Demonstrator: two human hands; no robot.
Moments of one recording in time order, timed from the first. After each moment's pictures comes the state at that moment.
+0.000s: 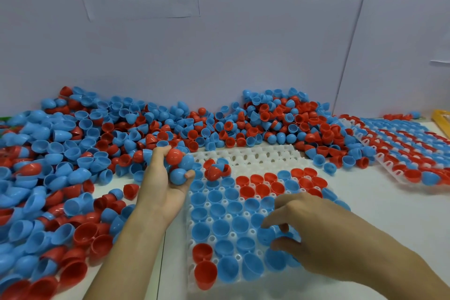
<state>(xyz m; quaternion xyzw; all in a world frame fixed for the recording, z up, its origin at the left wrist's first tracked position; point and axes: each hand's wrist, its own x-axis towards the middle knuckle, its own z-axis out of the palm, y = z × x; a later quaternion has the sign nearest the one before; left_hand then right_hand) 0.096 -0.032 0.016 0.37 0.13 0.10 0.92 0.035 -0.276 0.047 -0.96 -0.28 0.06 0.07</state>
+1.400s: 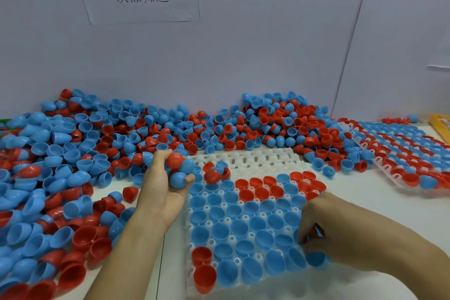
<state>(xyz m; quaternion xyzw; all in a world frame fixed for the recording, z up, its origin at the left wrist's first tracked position) 0.096 -0.033 0.015 0.38 0.15 0.09 0.91 0.045 -0.307 0.056 -0.97 -0.19 0.16 0.05</state>
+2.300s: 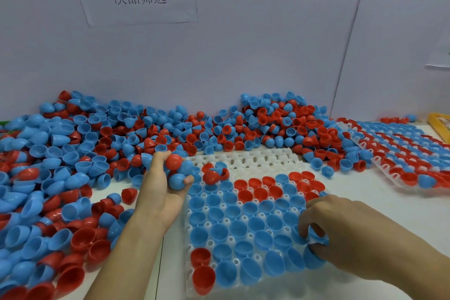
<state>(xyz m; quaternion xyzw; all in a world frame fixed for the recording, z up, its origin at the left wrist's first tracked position) 0.097 -0.033 0.015 0.37 0.14 0.09 0.91 0.038 -0.314 0.051 -0.98 -0.20 0.11 0.00</state>
